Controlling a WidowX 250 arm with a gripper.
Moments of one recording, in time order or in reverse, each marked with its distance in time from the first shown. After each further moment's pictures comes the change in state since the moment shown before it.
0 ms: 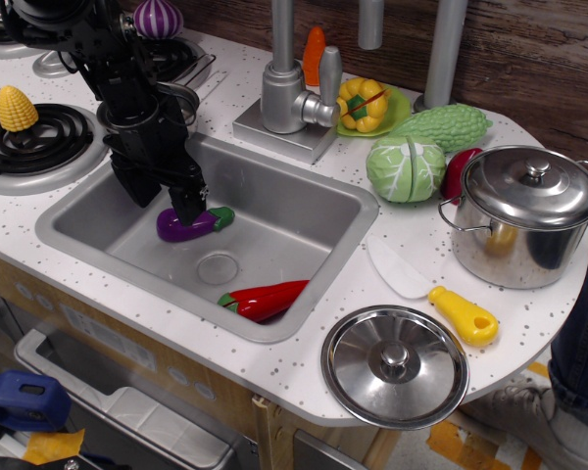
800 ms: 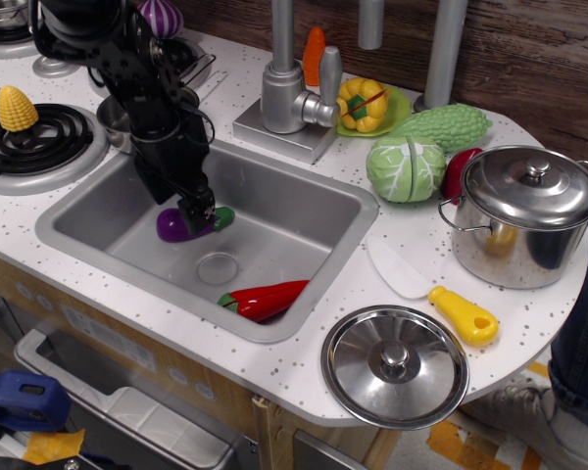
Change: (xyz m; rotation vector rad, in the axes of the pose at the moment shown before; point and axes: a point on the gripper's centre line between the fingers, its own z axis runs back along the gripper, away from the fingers) arm 0.014 -0.003 -0.024 0.060 -0.029 -0.298
